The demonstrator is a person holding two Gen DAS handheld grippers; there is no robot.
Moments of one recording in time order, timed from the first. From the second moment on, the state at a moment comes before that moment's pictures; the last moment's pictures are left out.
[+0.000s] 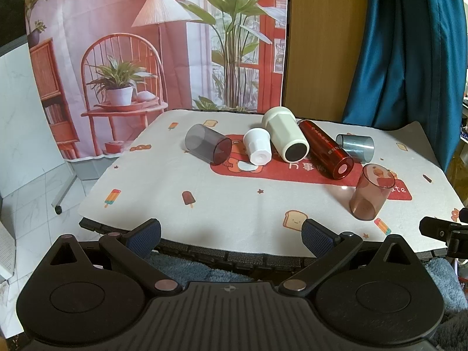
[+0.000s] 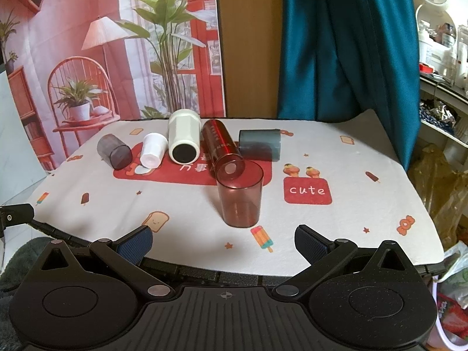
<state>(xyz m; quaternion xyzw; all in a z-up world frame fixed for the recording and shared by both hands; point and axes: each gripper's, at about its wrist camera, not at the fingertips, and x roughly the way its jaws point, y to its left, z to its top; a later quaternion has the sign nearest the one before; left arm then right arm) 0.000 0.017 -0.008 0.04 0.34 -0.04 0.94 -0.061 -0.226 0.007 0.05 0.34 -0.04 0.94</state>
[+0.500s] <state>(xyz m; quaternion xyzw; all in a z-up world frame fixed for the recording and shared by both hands) -0.001 0.017 -0.008 0.03 0.34 -0.04 0.94 -0.063 -0.225 0.008 0.05 0.34 -0.04 0.94</state>
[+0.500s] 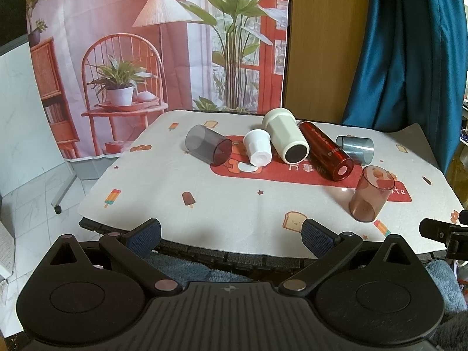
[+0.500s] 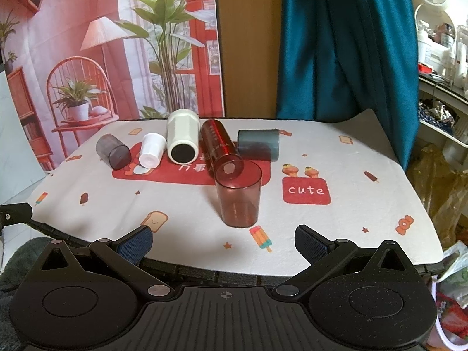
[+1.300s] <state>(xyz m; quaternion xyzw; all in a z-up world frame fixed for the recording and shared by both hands) 0.001 0.018 -0.008 0.03 0.34 -0.04 0.94 -0.062 -0.228 0.008 0.06 0.34 -0.04 0.94</state>
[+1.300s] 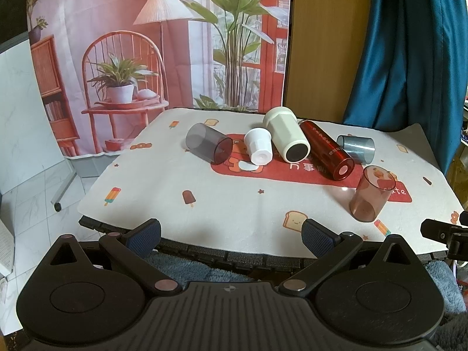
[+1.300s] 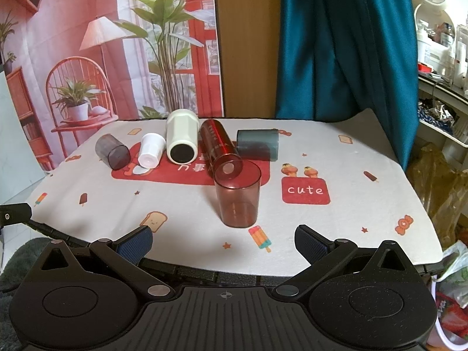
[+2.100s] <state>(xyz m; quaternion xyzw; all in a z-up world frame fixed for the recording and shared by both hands) -0.003 0.014 -0.006 0.04 0.34 -0.04 0.94 -0.063 -0.227 0.009 0.05 0.34 -0.04 0.94</state>
